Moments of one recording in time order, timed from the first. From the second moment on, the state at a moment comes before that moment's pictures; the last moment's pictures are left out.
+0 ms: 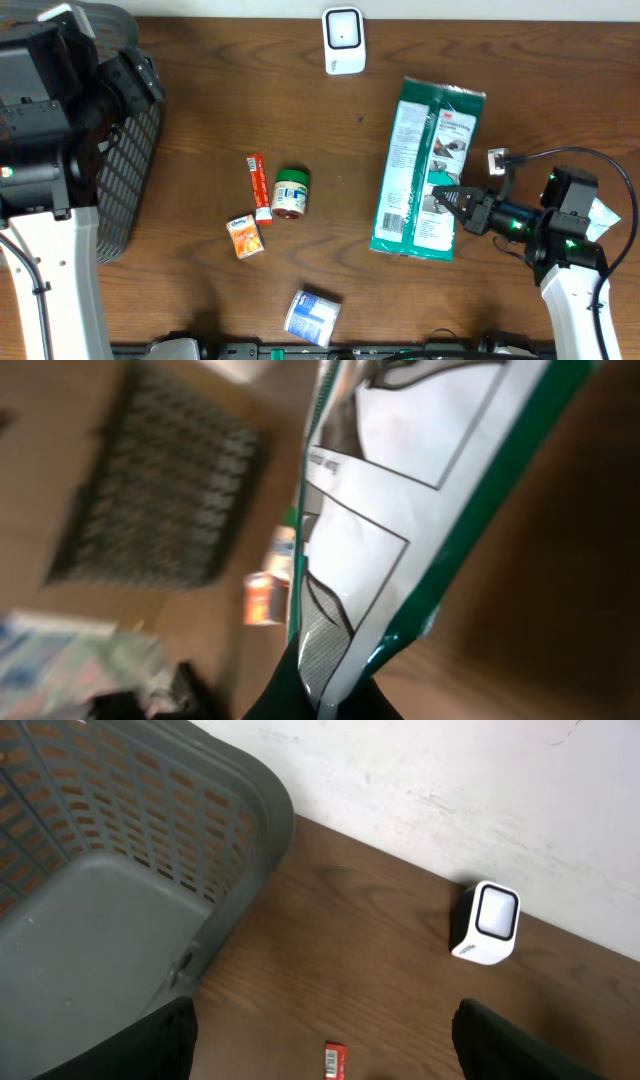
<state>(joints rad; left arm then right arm) 0.15 1.33 1.69 -0.97 0.09 -0.31 -0.23 1.08 0.62 -0.38 -1.13 0.18</state>
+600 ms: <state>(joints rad) 0.15 1.33 1.69 -0.97 0.09 -0.31 -0.22 1.08 0.62 -0.32 -1.33 0.17</state>
